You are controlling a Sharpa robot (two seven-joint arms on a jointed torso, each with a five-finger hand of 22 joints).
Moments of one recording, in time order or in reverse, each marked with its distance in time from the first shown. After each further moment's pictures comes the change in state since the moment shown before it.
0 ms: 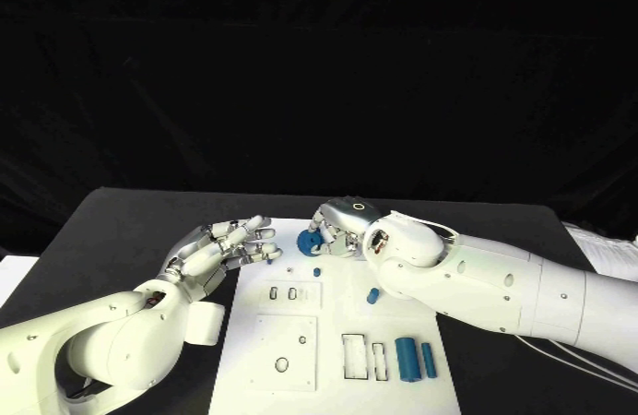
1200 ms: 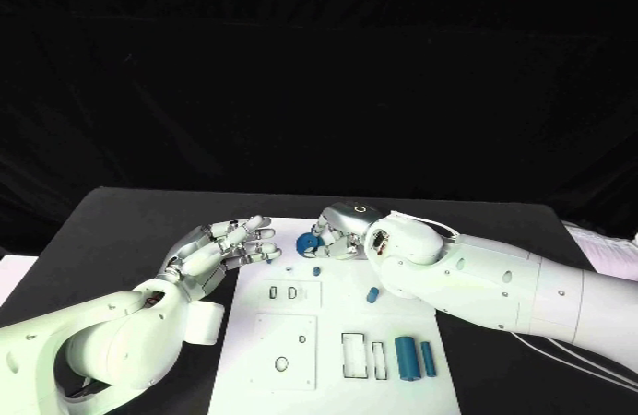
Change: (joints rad) left arm 0.000 -0.002 0.000 0.000 0.000 0.000 -0.007; left_hand 0.000 0.000 0.005 -0.005 0.000 0.000 0.000 -0.004 0.000 0.000 0.000 -0.006 0.000 0.000 0.000 -0.004 0.002 0.000 0.004 0.004 0.000 -0.003; right arm 0.000 0.004 -0.005 -0.025 0.036 0.068 -0.012; right_hand -0.243 0.004 -0.146 0.138 0.129 -0.093 0.022 -0.021 -0.007 -0.036 0.036 -0.067 -0.013 0.000 0.029 0.000 0.000 0.001 0.005 0.031 0.004 0.000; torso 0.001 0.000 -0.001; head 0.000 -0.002
